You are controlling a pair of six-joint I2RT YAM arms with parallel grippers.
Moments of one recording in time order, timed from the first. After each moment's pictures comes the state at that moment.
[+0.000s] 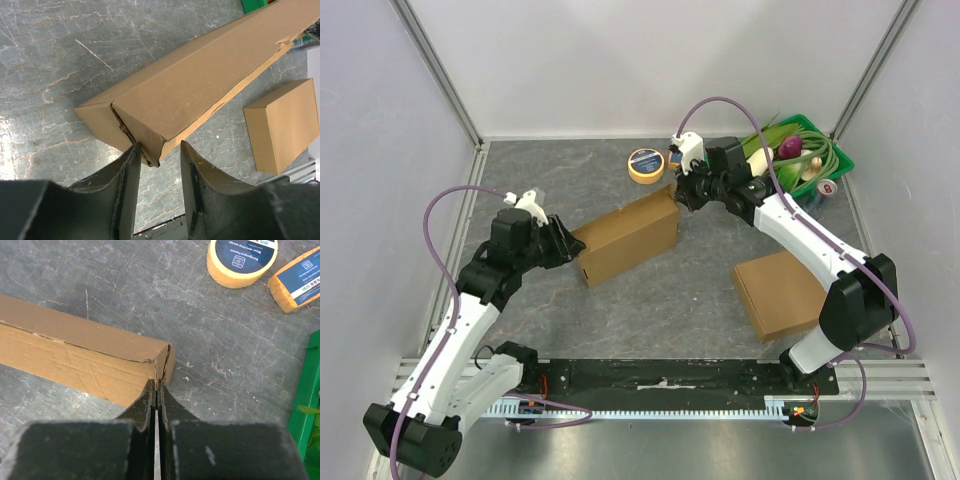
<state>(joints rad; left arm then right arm) -0.31 0.84 0.84 -0.60 0.16 -0.57 0.51 1.58 1.36 -0.37 -0.29 -0.13</state>
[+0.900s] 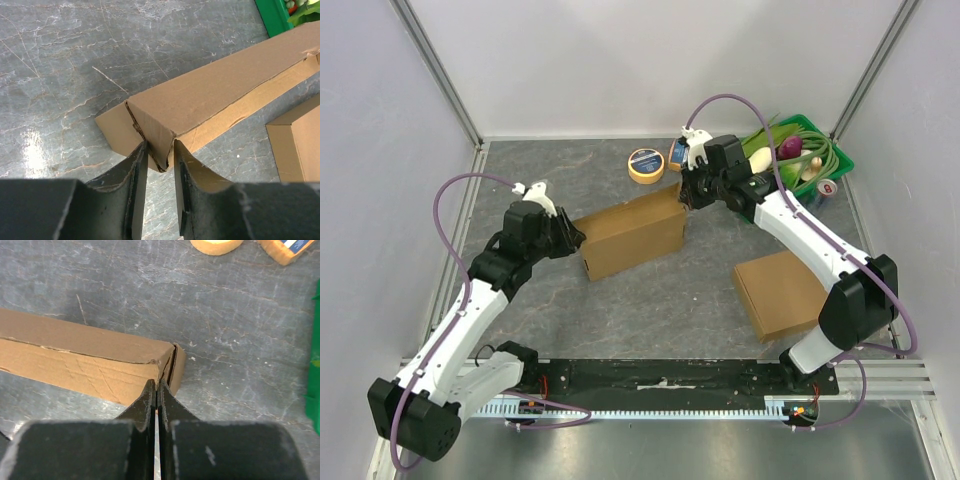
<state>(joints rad) -0.36 0.93 0.84 -0.49 0.04 -0.51 0.51 1.58 1.42 -0.49 -0.18 0.13</state>
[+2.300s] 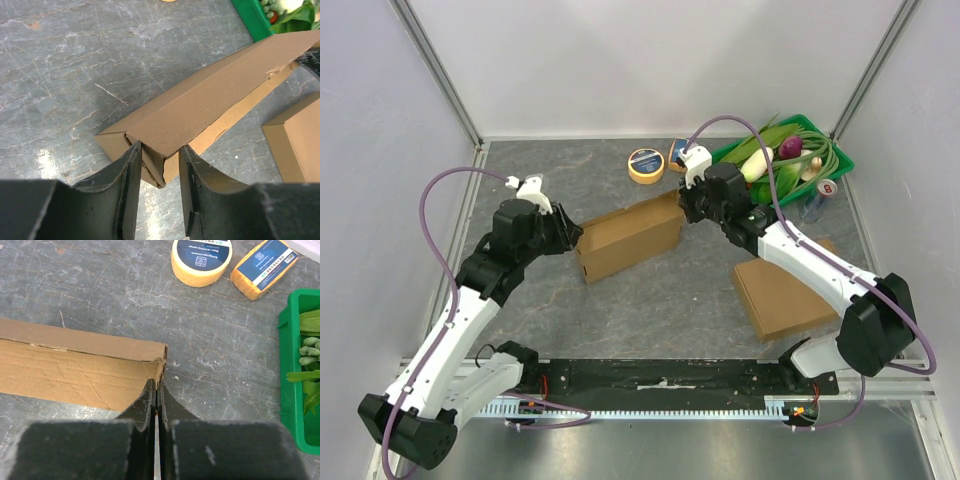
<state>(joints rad) -0.38 0.87 0.91 -0.53 0.02 -0.45 0.60 1.43 1.12 -0.15 0.00 0.01</state>
